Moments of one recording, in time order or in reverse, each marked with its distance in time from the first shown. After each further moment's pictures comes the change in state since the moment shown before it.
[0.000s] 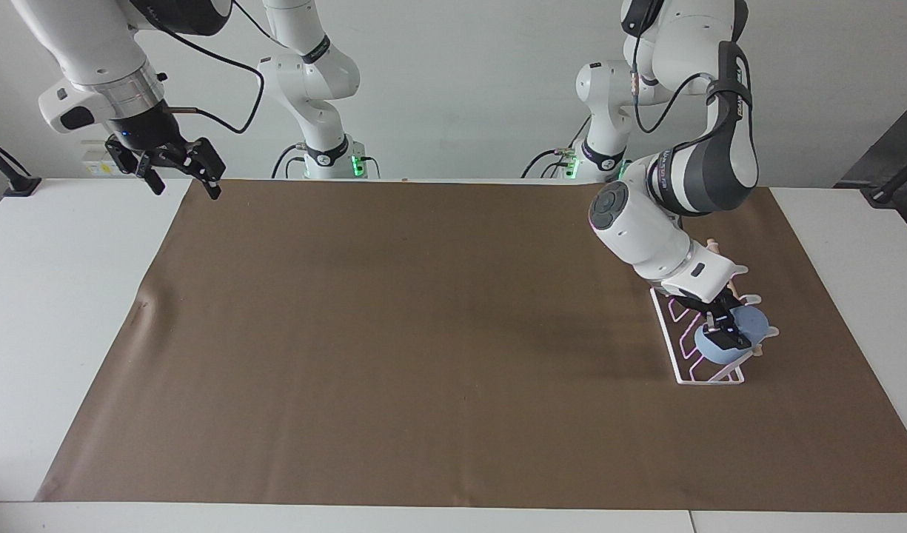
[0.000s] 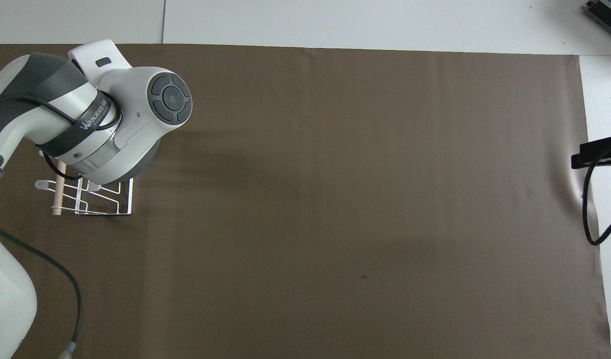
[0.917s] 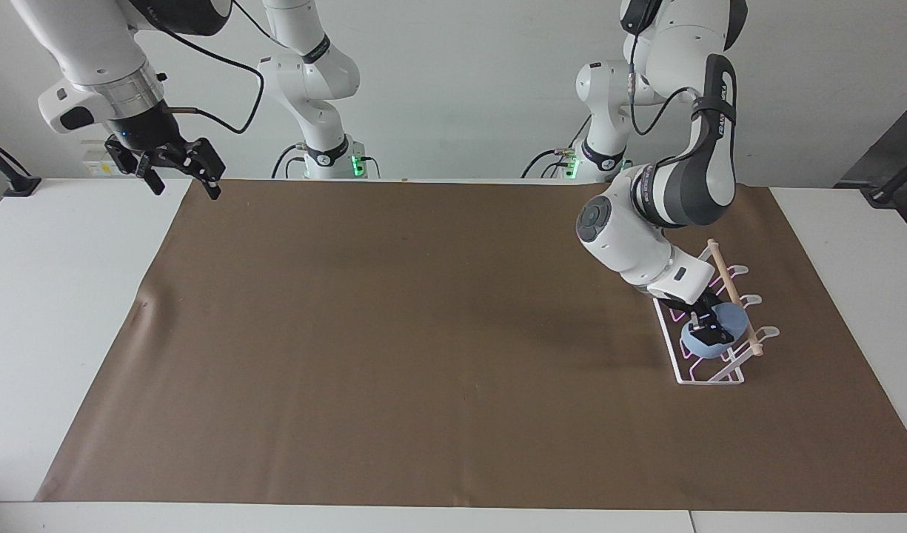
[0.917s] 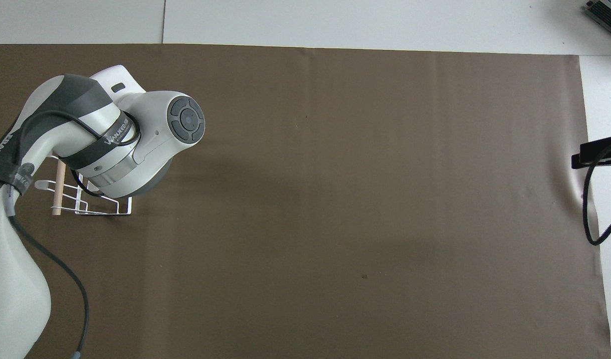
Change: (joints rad) left arm -0.004 -0.016 -0.004 -0.123 0.005 -0.008 -0.122; right arm 0.000 0.000 -0.001 0.000 0.000 0.000 0.000
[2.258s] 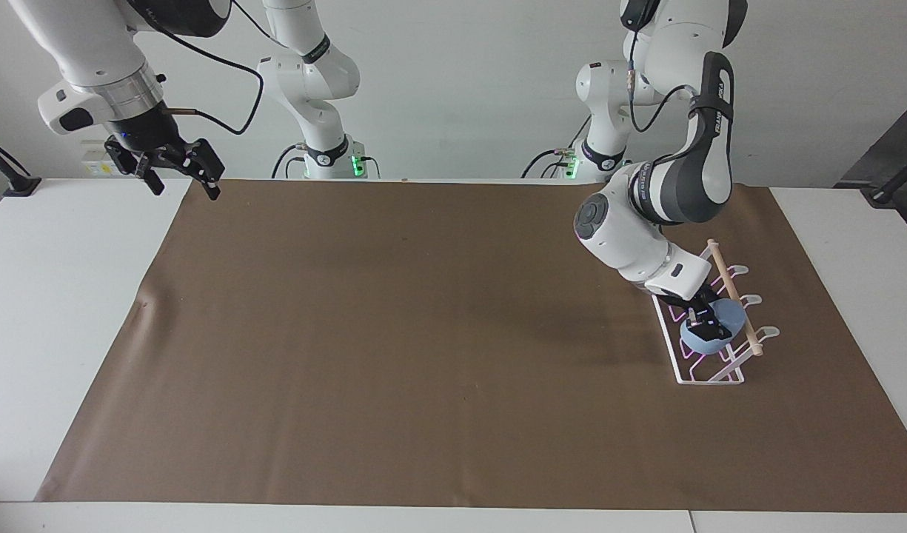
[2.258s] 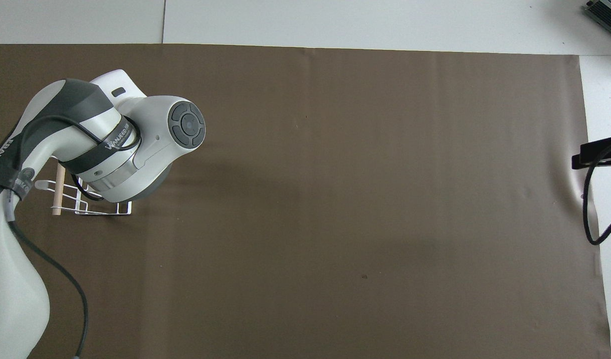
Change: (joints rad) left arm 0.000 -0.016 0.000 -0.017 0.001 0.000 -0.002; right arm -0.001 0.000 -0.002 -0.003 0.000 0.000 0.000
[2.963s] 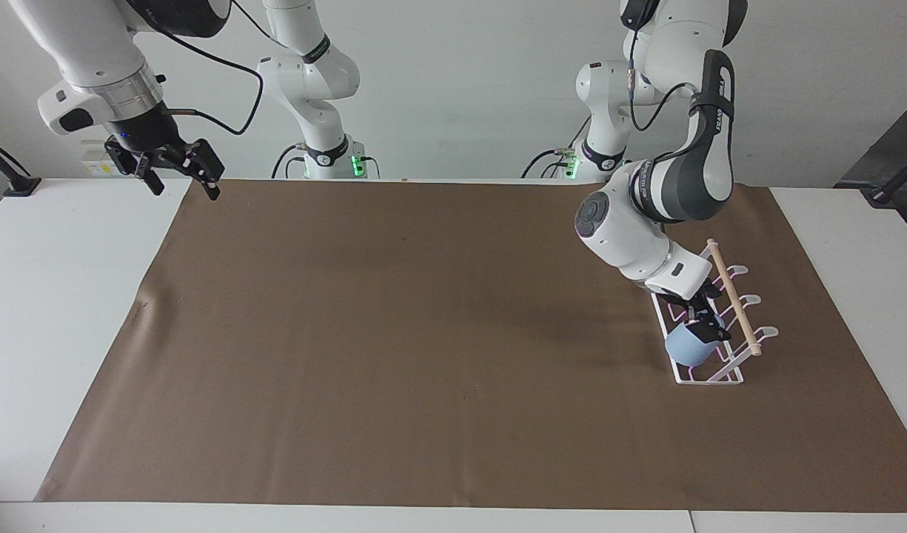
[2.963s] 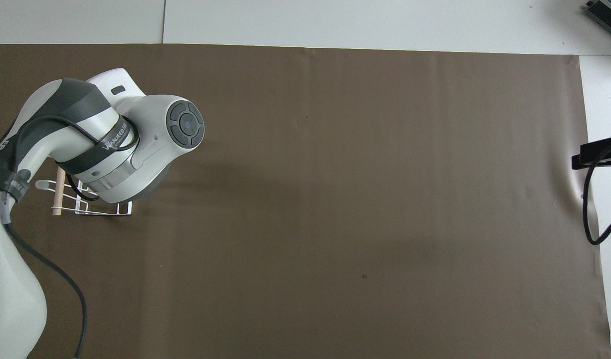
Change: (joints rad) left arm 0.001 -0.019 -0.001 0.003 -0.002 -0.001 0.102; right arm -0.001 0.000 0.000 -0.002 0.000 0.000 0.000
